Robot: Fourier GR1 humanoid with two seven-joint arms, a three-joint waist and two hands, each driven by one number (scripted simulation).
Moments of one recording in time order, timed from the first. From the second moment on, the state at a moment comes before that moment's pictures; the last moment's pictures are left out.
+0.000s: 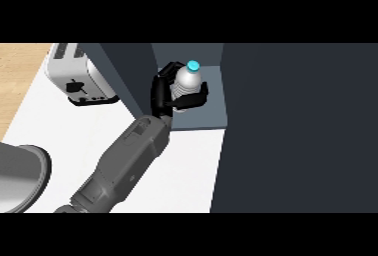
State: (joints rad) left arm -0.86 0.00 -0.37 -0.62 0.59 0.62 -0.48; right arm 0.31 -0.30 0.51 -2.49 0.03 -0.19 0.15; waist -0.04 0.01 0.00
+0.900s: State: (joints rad) left arm -1.07 0.00 -0.31 -0.21 0.56 0.67 -0.62; right arm 0.32 -0.30 0.47 -2.48 0.00 -0.14 0.12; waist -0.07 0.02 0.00
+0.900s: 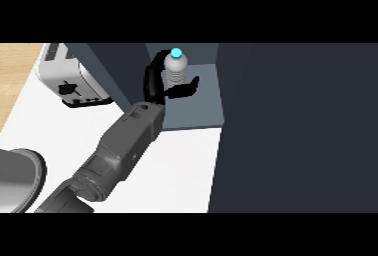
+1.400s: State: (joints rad) left arm -1.11 0.01 -0.25 -0.14 0.58 0.61 -0.67; right arm 0.33 -0.30 0.45 -2.48 -0.01 -0.12 0.10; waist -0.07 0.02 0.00
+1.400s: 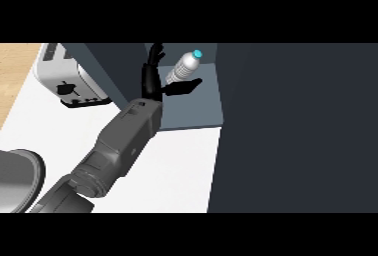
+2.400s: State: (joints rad) left arm -1.14 0.00 -0.24 -0.25 0.61 0.31 -0.70; right arm 0.32 -0.29 0.43 -2.48 -0.02 -0.09 0.11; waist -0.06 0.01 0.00
